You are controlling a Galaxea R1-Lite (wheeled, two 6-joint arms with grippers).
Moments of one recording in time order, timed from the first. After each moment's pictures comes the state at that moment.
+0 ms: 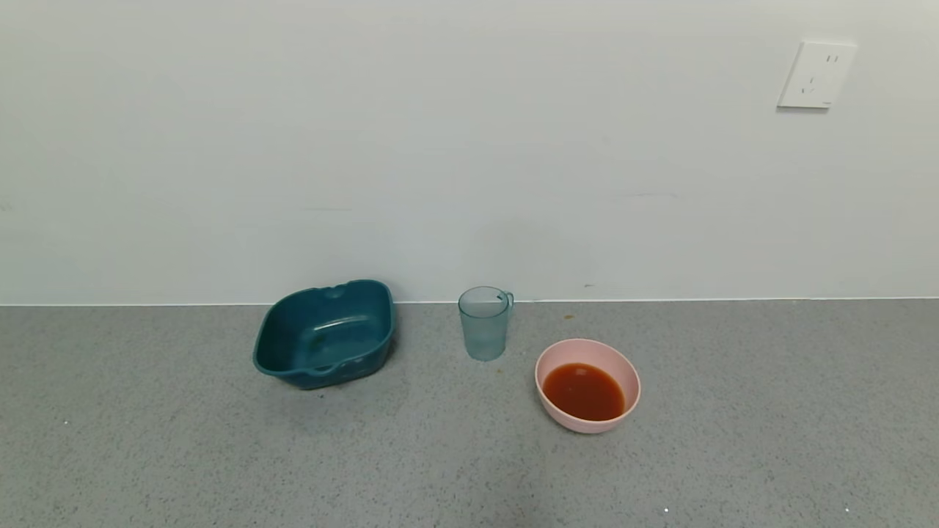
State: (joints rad) left arm -0.01 0.15 -0.52 0.28 0.09 0.01; right arm 0.00 0.00 0.00 -0.01 0.01 0.02
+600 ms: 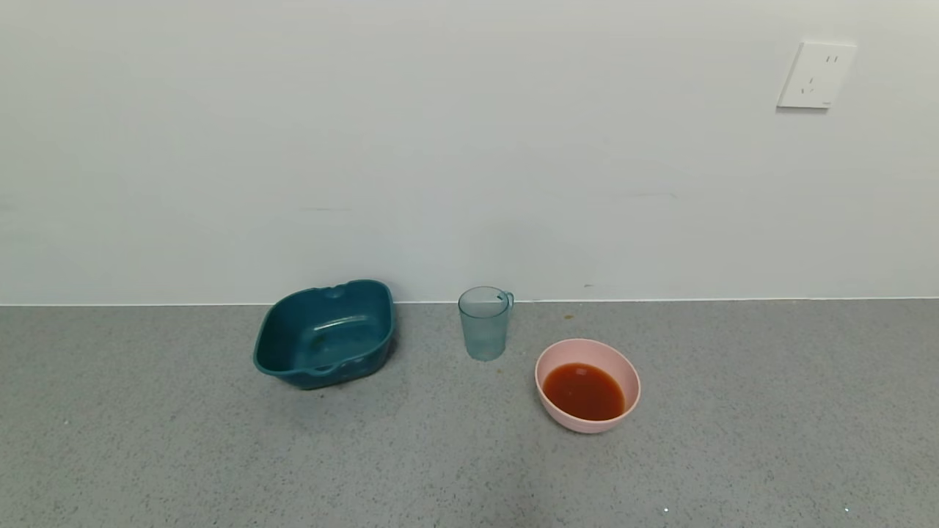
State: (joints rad) left arm 0.00 0.00 -0.26 0.07 0.06 -0.10; right arm 0.00 0.00 0.00 -0.01 0.00 0.02
